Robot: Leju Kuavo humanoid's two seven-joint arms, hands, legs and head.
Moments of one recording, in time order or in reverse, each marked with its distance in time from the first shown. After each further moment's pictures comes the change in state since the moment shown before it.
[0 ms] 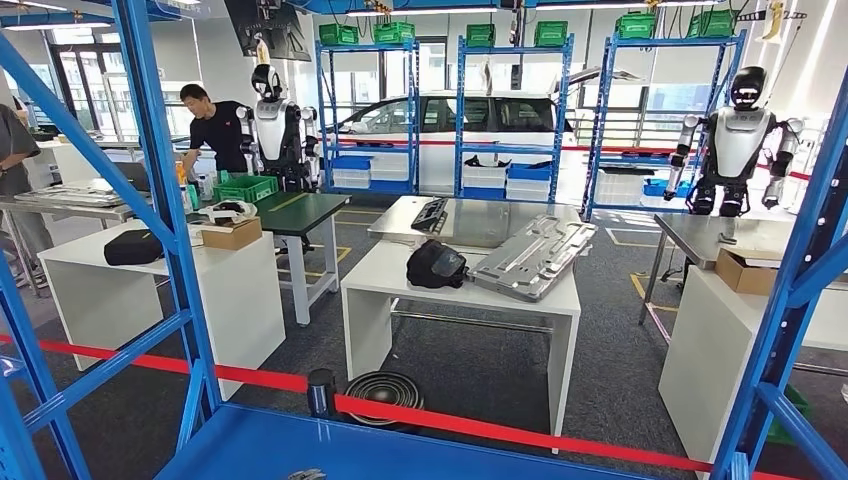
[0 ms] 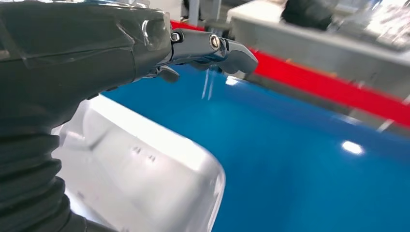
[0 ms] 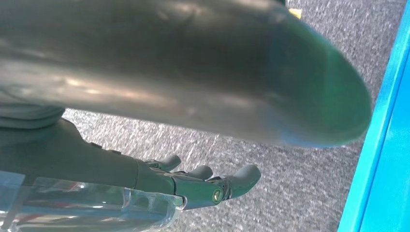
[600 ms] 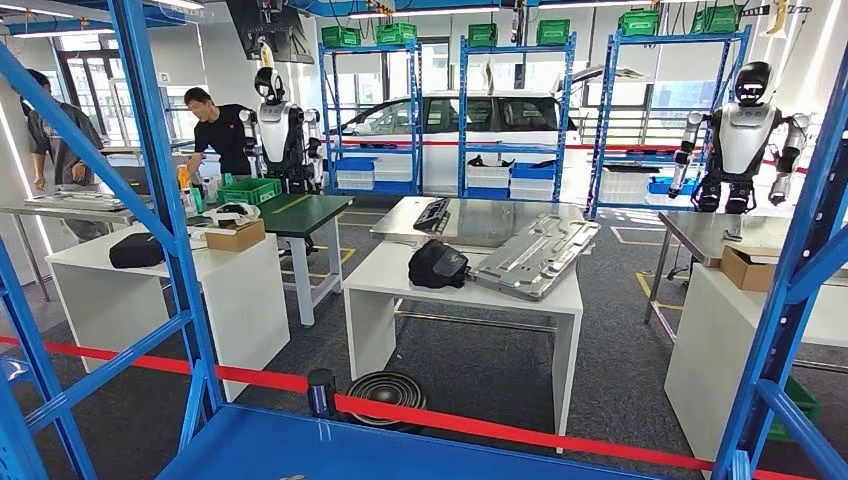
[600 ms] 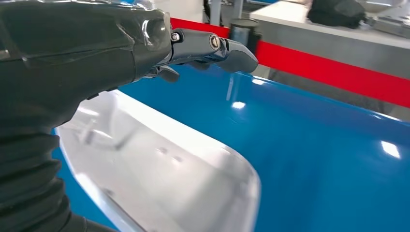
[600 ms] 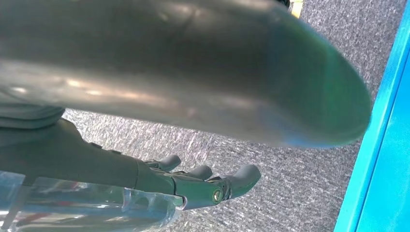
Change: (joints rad) left arm 0.038 0.005 0.060 0.017 -0.094 0.002 0.009; right arm -0.002 -0.002 0.002 0.013 0.000 -0.046 0.000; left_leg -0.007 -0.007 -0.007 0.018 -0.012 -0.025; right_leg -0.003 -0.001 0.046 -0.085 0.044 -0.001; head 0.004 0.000
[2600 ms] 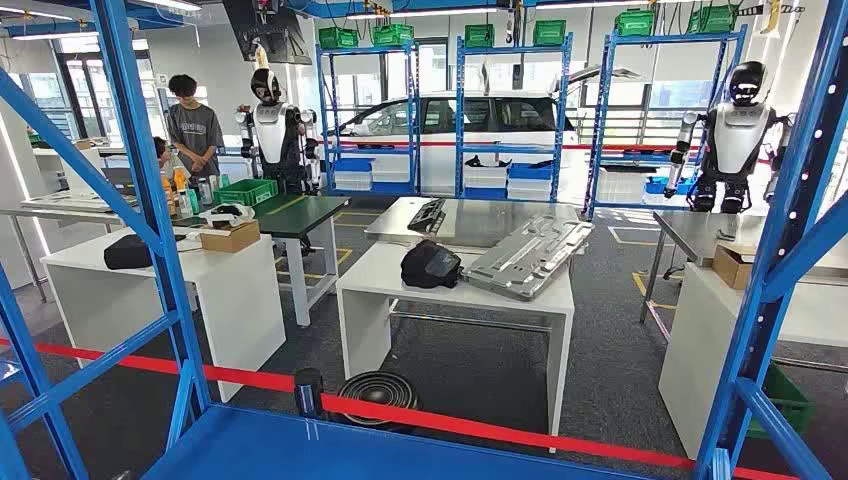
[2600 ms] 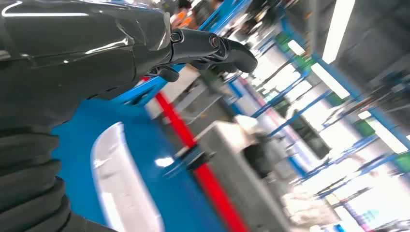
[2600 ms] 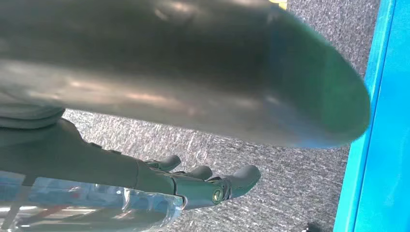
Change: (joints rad) left arm 0.682 -0.137 0.549 -0.911 0.319 0.118 -0.122; right arm 0.030 0.069 0.014 -0.137 -0.117 0.094 0.035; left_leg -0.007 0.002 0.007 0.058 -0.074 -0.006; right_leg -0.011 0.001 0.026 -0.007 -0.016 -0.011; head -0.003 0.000
